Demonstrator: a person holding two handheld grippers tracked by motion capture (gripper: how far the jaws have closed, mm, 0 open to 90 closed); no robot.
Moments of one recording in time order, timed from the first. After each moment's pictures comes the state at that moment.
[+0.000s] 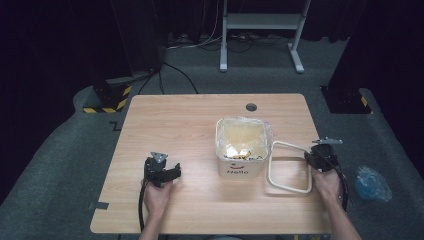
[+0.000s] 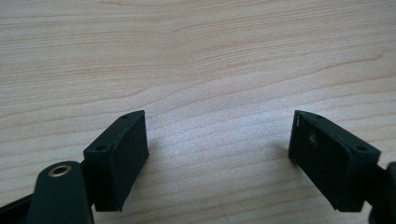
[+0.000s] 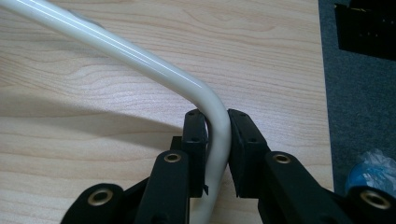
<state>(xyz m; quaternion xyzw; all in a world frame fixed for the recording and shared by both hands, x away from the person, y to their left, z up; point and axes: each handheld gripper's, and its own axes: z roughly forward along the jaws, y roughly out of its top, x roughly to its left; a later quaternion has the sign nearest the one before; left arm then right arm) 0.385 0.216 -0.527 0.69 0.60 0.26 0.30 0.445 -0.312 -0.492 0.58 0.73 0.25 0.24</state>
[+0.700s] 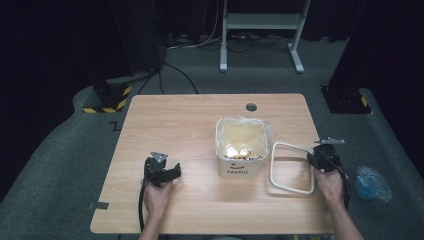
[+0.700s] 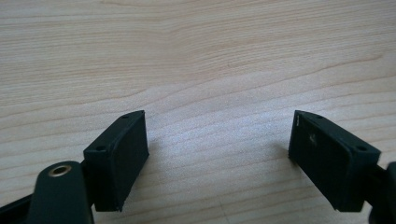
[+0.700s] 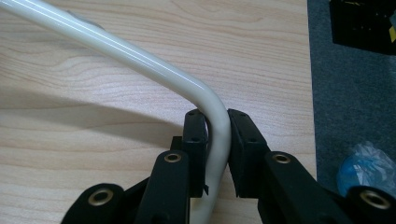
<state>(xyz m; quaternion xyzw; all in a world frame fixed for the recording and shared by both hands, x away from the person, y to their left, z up) 0.385 0.216 -0.527 0.69 0.60 0.26 0.30 0.444 -0.318 -0.491 0.59 0.74 0.23 0.24</state>
